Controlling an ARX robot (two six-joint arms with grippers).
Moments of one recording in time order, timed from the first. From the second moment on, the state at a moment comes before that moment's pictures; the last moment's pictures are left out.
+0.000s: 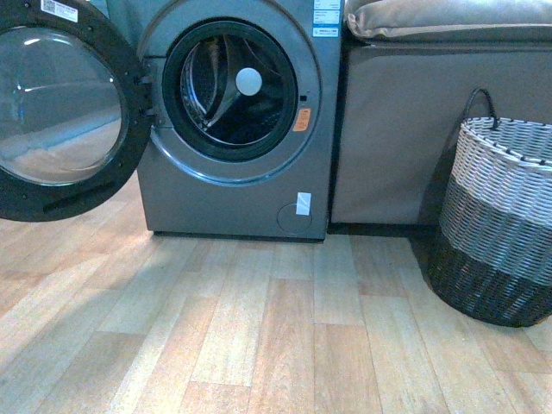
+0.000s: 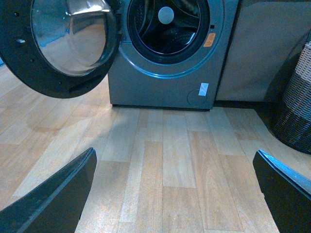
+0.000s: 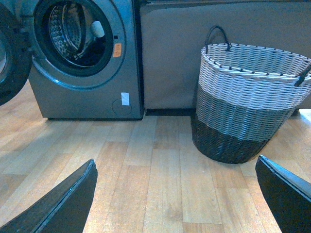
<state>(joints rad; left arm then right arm) 0.00 0.00 0.02 0.00 0.00 0.00 0.00 0.00 0.01 0.00 0.00 0.00</state>
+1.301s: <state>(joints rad) 0.00 0.00 0.02 0.00 0.00 0.00 0.00 0.00 0.01 0.00 0.00 0.00</state>
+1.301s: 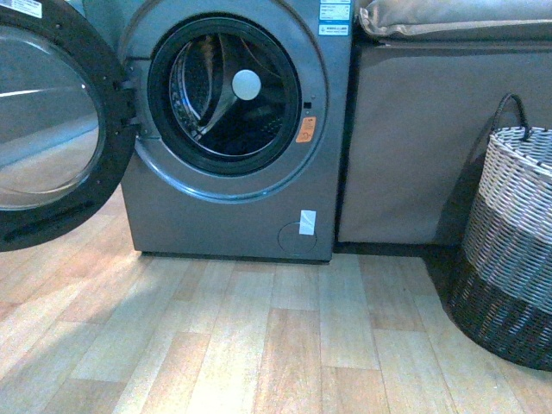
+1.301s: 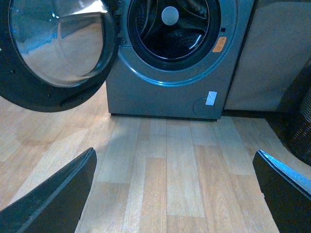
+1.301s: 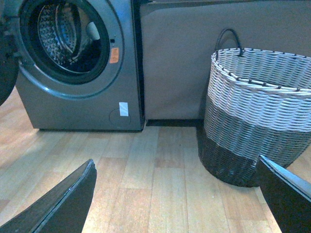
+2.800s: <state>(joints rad) 0.00 0.00 0.02 0.00 0.00 0.00 0.00 0.00 0.01 0.00 0.00 0.00</state>
